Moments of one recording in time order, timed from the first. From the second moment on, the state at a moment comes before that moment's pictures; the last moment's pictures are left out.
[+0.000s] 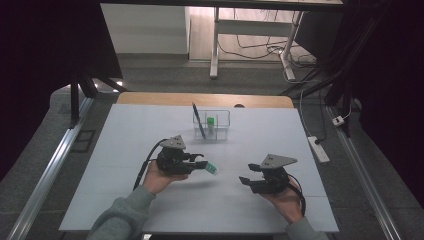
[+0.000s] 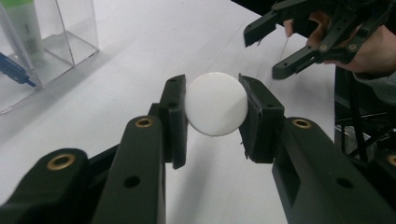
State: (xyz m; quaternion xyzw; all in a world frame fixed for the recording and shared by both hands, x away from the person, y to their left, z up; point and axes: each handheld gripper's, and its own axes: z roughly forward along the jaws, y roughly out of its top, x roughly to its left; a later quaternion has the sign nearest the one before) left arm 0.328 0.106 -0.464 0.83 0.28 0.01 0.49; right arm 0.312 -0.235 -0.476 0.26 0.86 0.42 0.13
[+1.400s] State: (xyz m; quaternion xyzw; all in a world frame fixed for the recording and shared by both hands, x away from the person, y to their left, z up) left arm 0.366 0.104 -0.403 0.82 0.28 0.07 0.50; right arm 0.301 -0.301 -0.488 0.33 0.85 0.39 0.15
